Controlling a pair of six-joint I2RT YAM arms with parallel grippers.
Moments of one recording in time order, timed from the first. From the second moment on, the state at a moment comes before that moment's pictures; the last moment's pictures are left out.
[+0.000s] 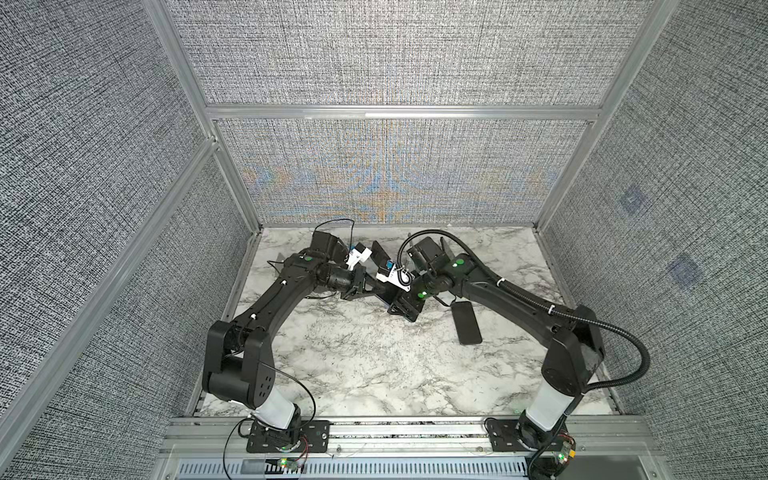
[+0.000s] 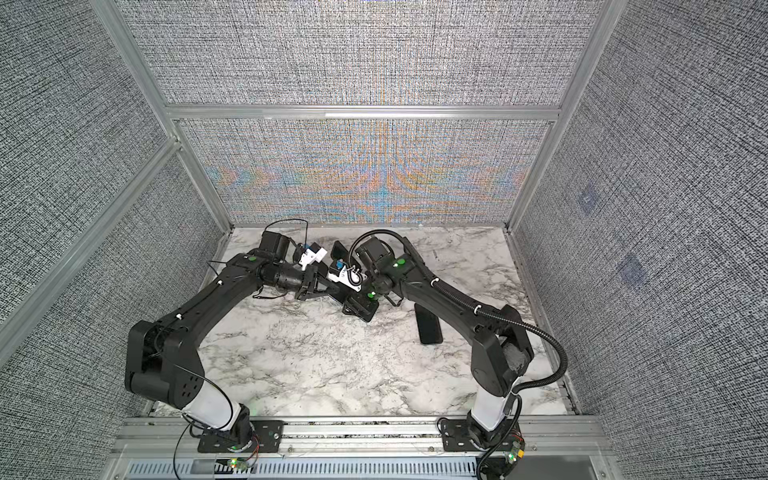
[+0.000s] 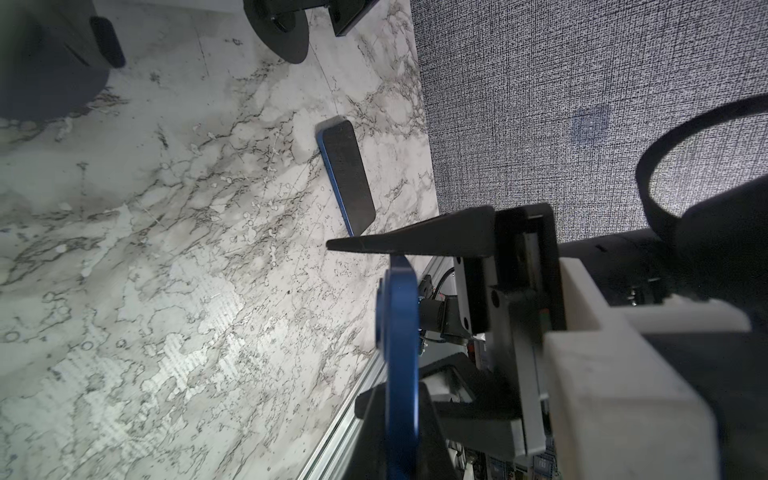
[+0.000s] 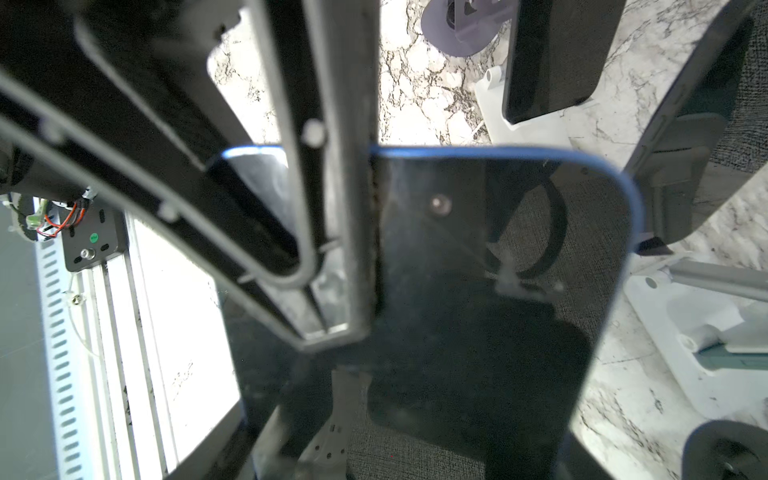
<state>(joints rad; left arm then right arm) -0.31 1.60 1.27 -0.74 1.07 -0.33 0.72 1.75 1.54 -0.80 -0.35 -0.34</state>
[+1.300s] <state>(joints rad) -0.11 1.59 1.56 -0.85 0.70 -0.12 0.71 1.52 1.18 -0.90 0.07 0.39</state>
